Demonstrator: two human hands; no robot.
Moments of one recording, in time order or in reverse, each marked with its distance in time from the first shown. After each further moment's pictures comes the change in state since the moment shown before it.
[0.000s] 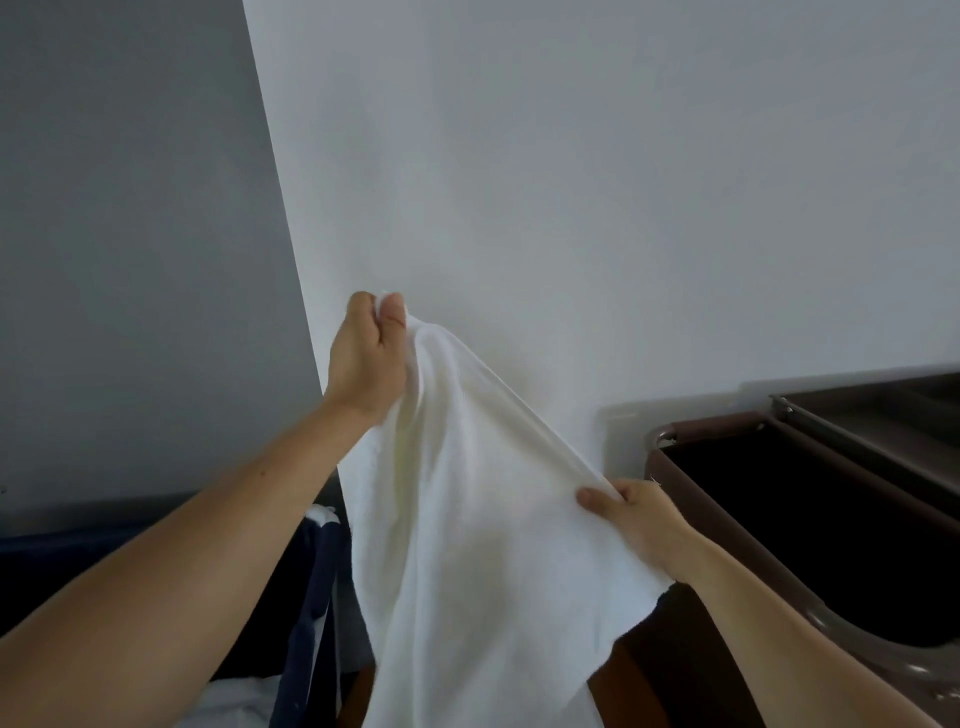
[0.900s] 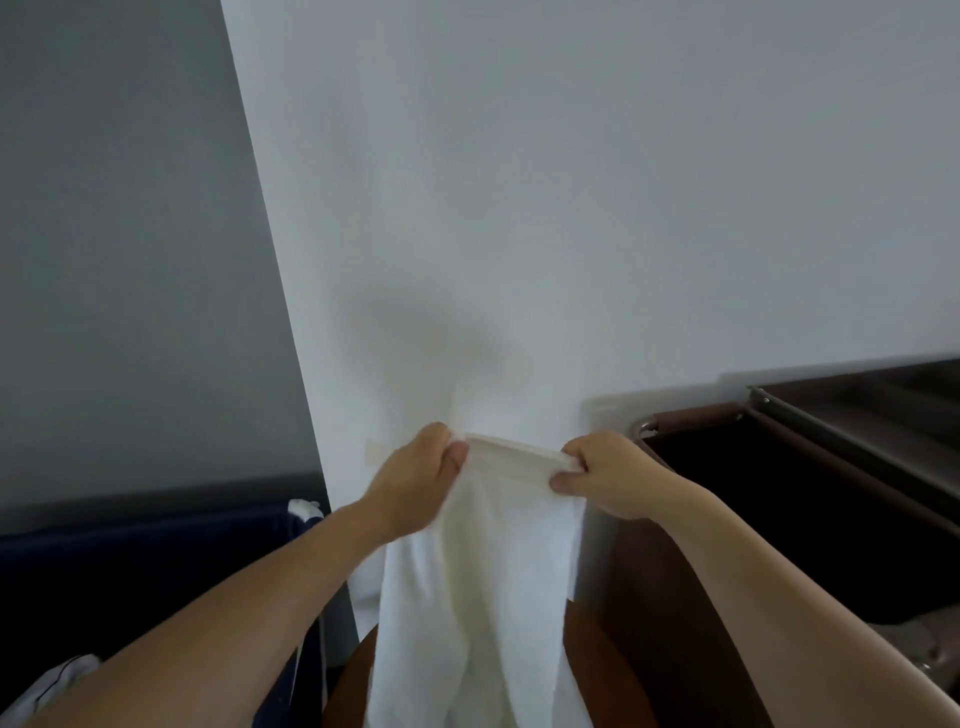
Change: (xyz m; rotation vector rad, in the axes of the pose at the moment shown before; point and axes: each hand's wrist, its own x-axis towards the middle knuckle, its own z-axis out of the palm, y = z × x) left_hand -0.095 -0.045 0.038 0.231 -0.663 0.068; right_hand -0.007 -0.063 -0.010 -0.655 -0.112 -0.211
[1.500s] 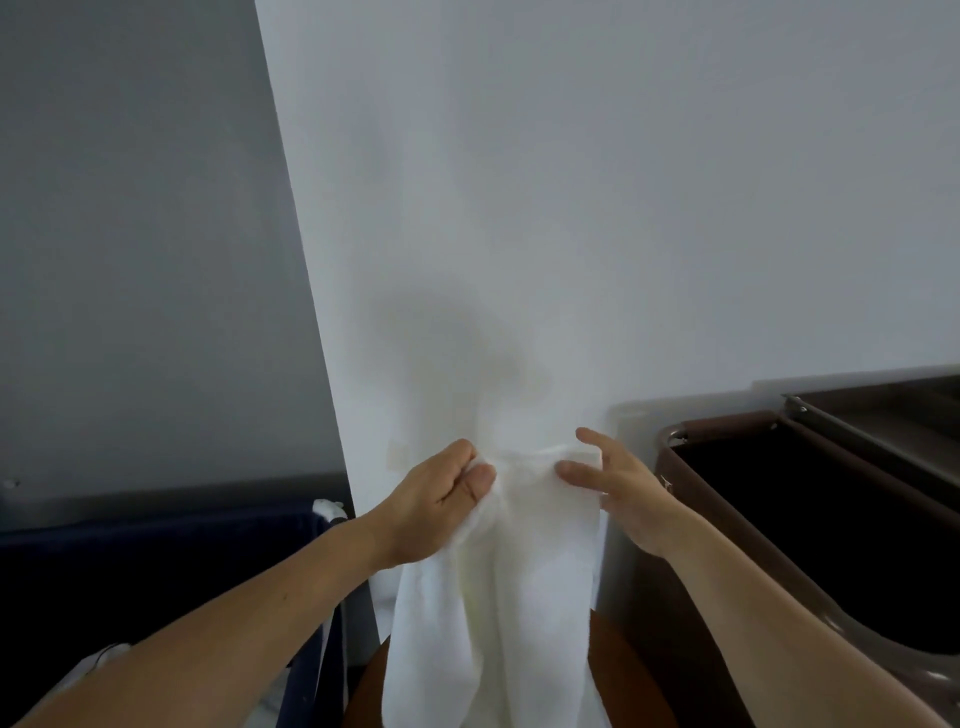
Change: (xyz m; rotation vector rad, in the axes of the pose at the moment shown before) left_hand -0.030 0.014 -0.028 -0.260 -0.098 0.086; right_hand 0.024 0.021 0.042 1.072 0.015 0.075
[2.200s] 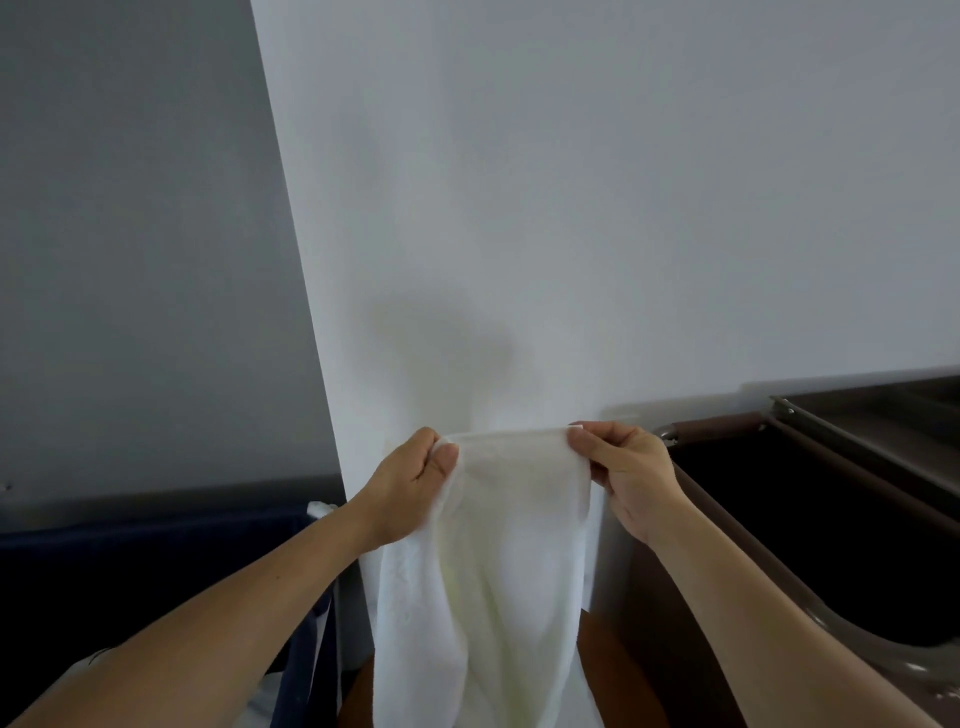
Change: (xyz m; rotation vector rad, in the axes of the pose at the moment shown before) left_hand 0.009 -0.026 -0.004 -0.002 0.136 -0.159; right_hand -0.015 -0.025 0.014 0.319 0.262 -0.170
